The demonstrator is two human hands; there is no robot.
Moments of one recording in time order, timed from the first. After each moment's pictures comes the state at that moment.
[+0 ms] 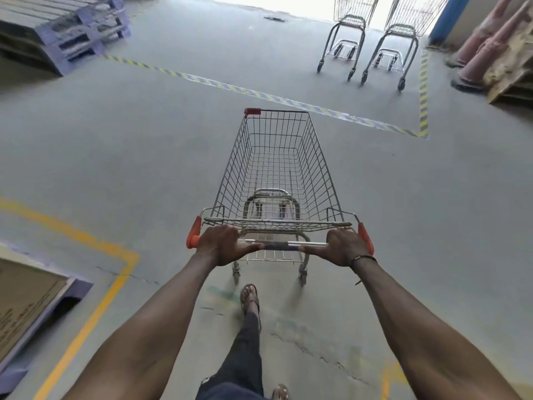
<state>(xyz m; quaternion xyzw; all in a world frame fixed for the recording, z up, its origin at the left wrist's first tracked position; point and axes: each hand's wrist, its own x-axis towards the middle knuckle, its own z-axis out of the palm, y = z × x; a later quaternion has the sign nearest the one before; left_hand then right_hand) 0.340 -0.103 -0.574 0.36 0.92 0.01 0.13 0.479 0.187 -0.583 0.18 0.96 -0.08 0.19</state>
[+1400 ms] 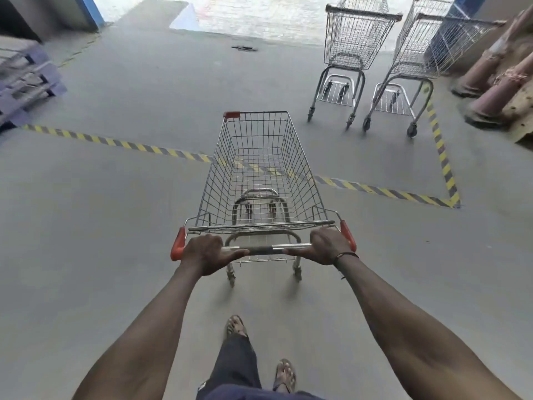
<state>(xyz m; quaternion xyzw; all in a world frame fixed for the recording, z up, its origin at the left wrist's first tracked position) -0.616 0.297 -0.583 0.36 0.93 -0.02 0.13 -0.457 0.583 -0.596 0.19 0.96 -0.10 0.17</state>
